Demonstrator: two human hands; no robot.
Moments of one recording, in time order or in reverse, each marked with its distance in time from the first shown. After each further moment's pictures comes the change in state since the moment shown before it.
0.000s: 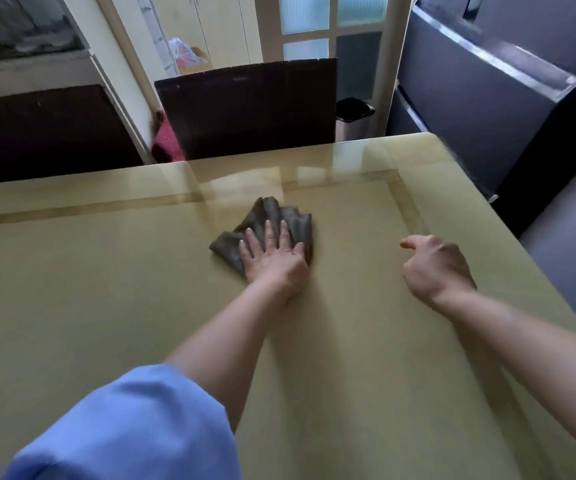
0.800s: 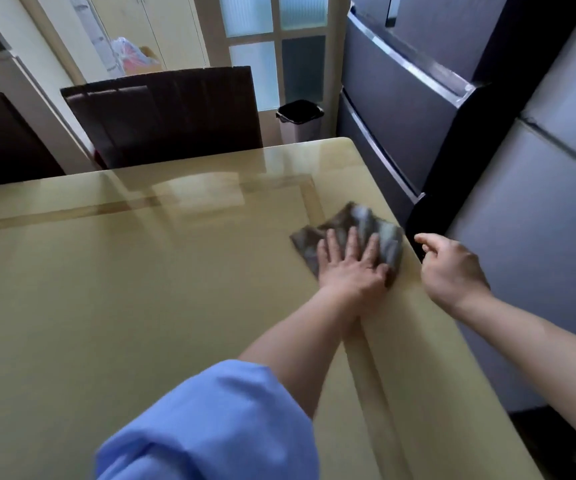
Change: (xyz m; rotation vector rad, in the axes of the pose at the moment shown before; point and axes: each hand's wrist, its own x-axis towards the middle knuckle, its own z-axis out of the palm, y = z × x) left_hand -0.074 0.215 0.052 0.056 -0.162 0.501; right_hand 0.010 0.132 -0.075 0.180 0.096 0.141
